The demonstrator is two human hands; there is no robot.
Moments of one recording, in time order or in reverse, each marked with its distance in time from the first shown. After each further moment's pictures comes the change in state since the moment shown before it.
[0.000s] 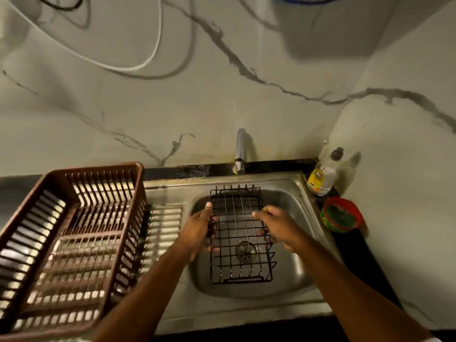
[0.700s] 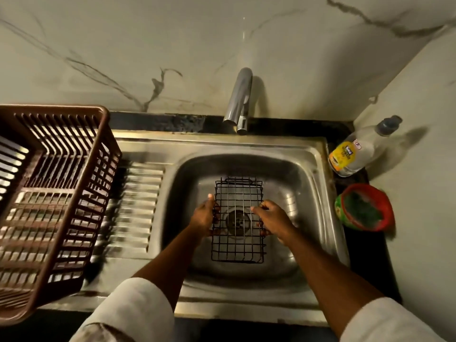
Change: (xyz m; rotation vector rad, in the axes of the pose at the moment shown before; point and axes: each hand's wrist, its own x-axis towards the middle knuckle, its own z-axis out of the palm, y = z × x) left_hand 0.114 -0.094 0.072 -0.122 0.192 -0.356; right_hand 0.122 0.130 -0.005 -0.131 -0.094 0.186
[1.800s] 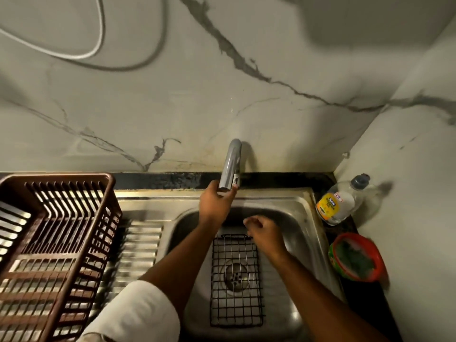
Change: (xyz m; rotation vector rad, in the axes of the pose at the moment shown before) left_hand -0.016 0.158 0.044 0.217 0.116 0.720; right_hand 0.003 -0.099 -0.013 0.094 0.223 -0.263
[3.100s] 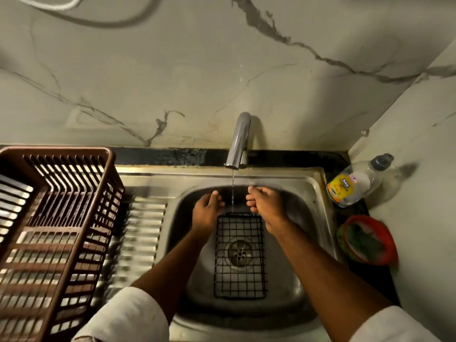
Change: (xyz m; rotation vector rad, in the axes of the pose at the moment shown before) left_hand -0.023 -0.094 -0.014 -0.205 0.009 -0.270; right_hand 0.026 -0.017 0.015 0.283 0.035 0.174
